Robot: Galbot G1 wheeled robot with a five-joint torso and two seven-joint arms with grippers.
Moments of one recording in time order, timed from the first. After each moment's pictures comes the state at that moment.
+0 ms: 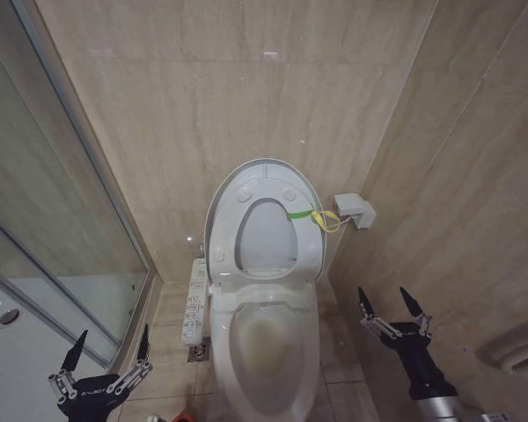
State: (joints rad) left arm 2.17 -1.35 -0.62 -2.46 -0.08 -0.37 -0.25; right arm -1.85 1.48 0.78 2.31 0.42 0.22 -0.19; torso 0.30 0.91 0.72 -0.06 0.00
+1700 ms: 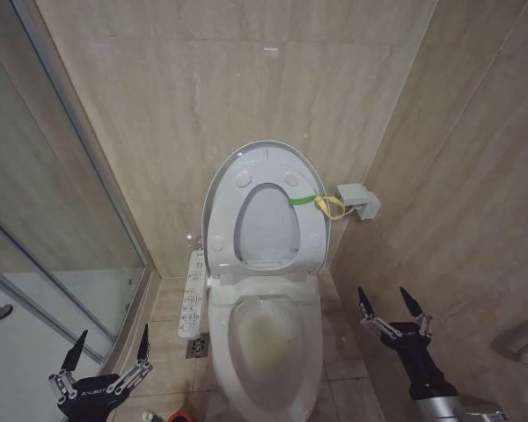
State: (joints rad) left arm 2.17 -1.35 -0.62 -2.46 -0.08 -0.37 -0.25; right arm -1.85 1.48 0.78 2.31 0.42 0.22 -0.19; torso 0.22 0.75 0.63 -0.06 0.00
